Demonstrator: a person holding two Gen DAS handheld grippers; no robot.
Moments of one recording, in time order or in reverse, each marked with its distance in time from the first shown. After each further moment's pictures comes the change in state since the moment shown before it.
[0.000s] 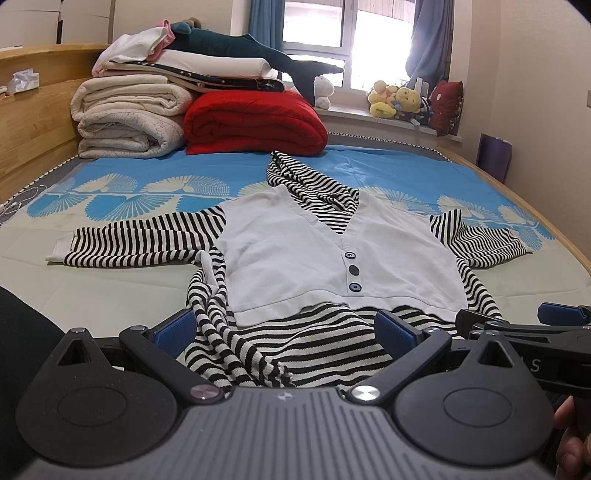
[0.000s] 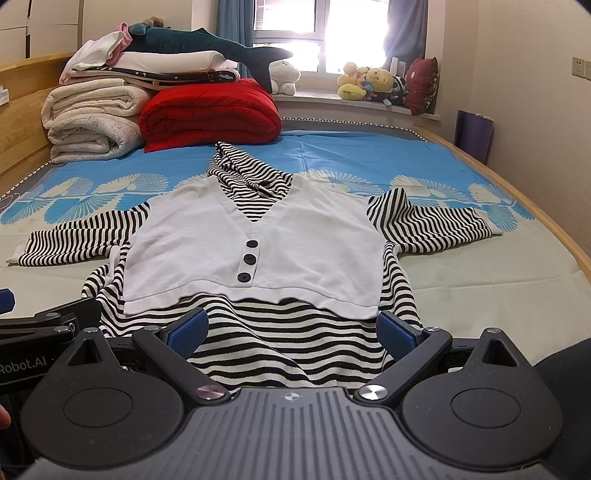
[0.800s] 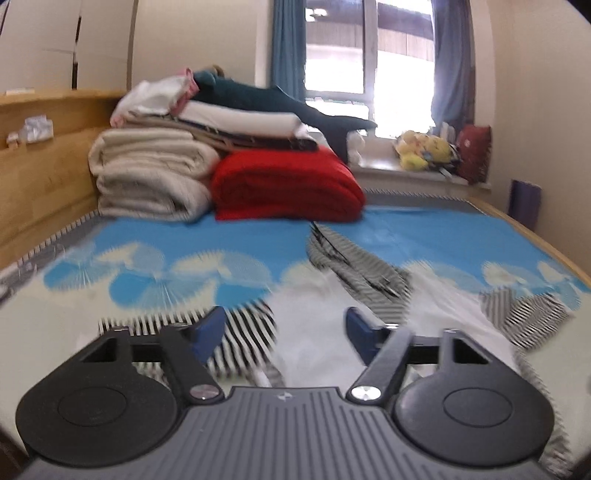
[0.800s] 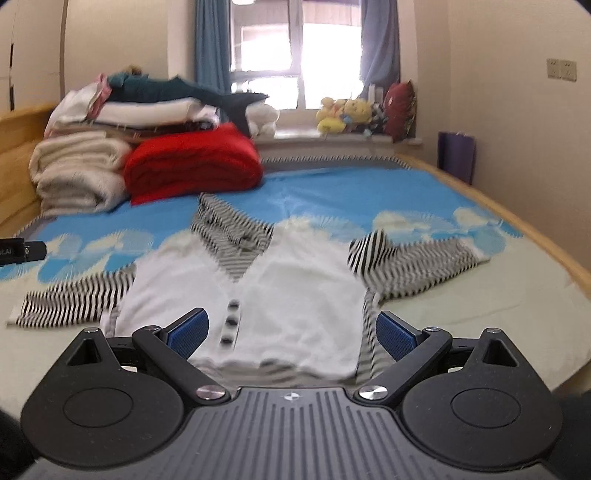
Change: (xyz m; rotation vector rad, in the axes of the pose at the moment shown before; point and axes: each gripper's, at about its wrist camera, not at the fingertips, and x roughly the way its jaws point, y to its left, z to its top) left arm 0.054 0.084 0.133 0.000 -0.234 0.081; right arm -0.002 -0.040 0.049 0.095 -0.153 -0.011
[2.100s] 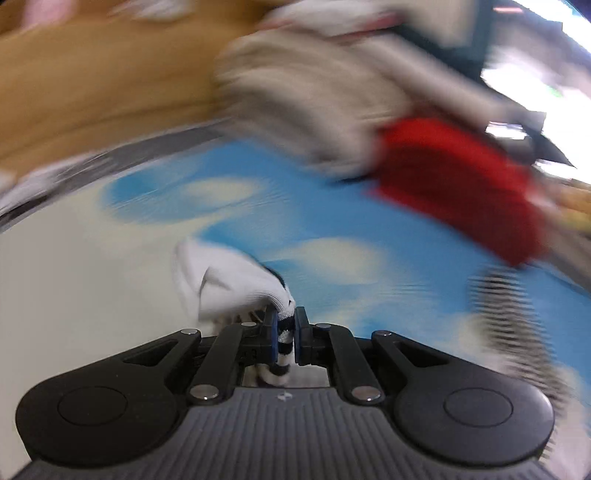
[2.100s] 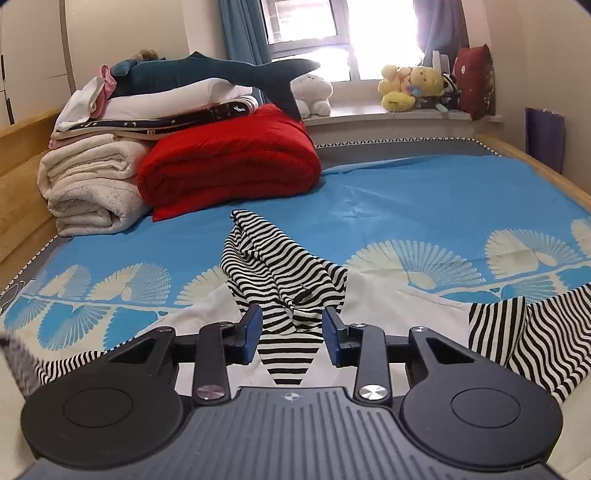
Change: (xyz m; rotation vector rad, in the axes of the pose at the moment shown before) left arm 0.201 0.134 0.033 -0.334 0.233 0.276; right arm 0.286 0.048 0.105 0.034 0.121 0.203
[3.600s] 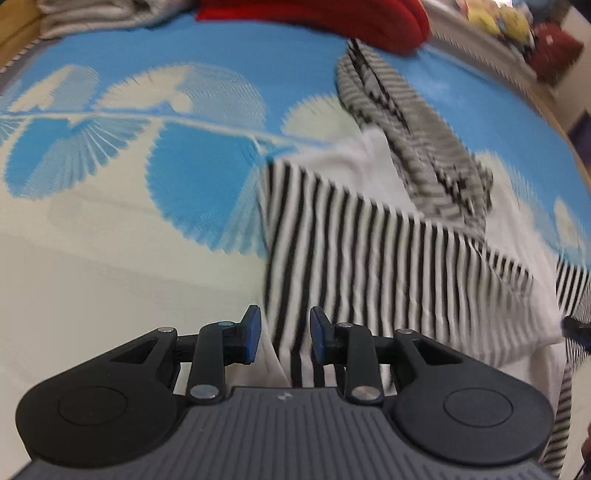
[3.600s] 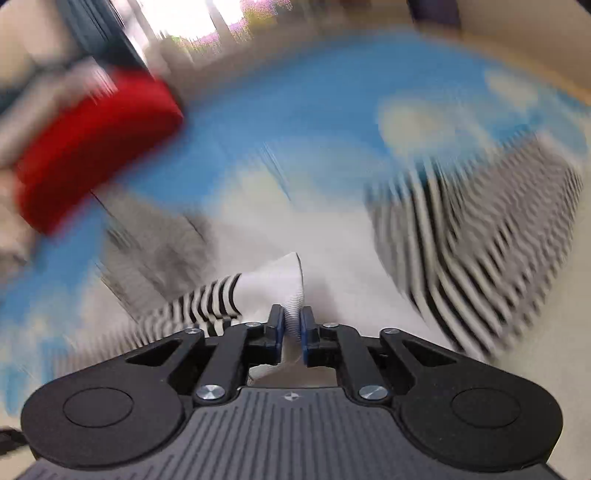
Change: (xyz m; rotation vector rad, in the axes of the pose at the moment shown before) left arm 0.036 -0.116 -0.077 0.325 0.573 -0.185; right arm 0.087 -0.130 -0.045 0.445 0.350 -0.254
